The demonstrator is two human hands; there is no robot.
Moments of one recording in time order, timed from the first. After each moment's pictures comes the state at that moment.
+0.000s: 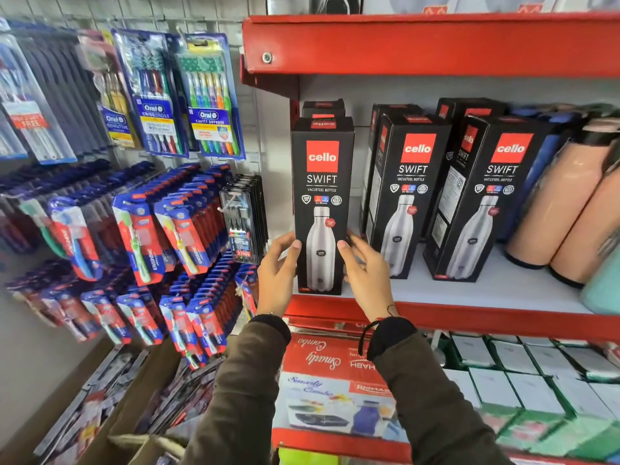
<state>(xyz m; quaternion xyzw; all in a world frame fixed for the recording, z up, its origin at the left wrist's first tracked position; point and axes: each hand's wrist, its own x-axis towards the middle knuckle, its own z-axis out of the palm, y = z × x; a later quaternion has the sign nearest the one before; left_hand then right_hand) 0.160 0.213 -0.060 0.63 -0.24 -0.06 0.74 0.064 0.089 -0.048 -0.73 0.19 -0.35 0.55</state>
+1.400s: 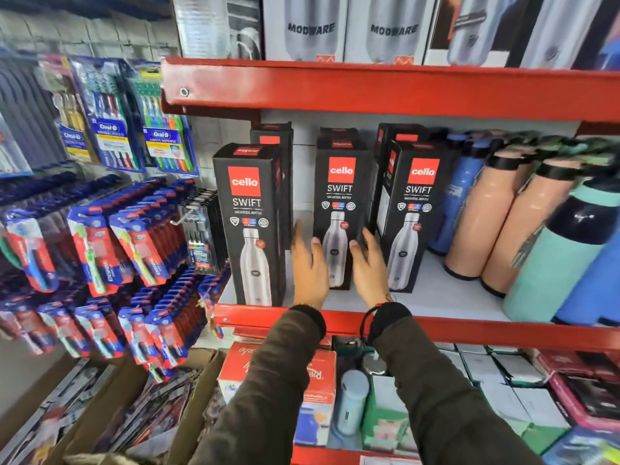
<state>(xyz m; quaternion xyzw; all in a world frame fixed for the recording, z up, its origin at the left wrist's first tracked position) 0.059 0.080 -0.015 0.67 -0.27 0.00 0.70 0.003 -0.016 -0.021 -0.73 0.24 -0.38 0.51</state>
